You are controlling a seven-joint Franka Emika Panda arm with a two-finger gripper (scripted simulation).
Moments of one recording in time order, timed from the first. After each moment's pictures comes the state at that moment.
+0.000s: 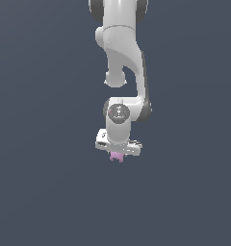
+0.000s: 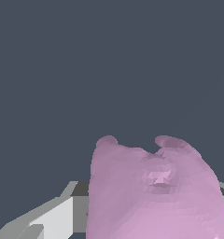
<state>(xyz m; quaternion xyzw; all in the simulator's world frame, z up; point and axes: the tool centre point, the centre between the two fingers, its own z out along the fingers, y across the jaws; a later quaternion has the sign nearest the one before) 0.038 0.010 0.041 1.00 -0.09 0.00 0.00</state>
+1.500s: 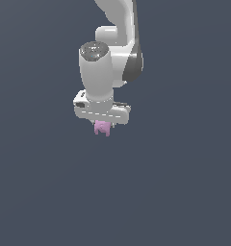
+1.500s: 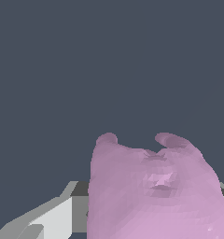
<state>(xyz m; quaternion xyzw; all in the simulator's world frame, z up) -0.016 -0.050 0.198 1.00 -0.09 0.00 0.00</state>
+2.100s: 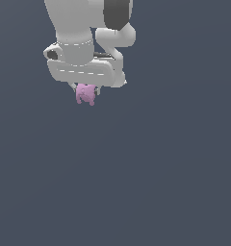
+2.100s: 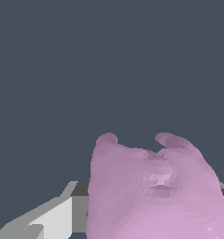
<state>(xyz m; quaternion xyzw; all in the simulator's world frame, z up) -0.060 -0.101 0.333 1.00 -0.09 0.00 0.00</state>
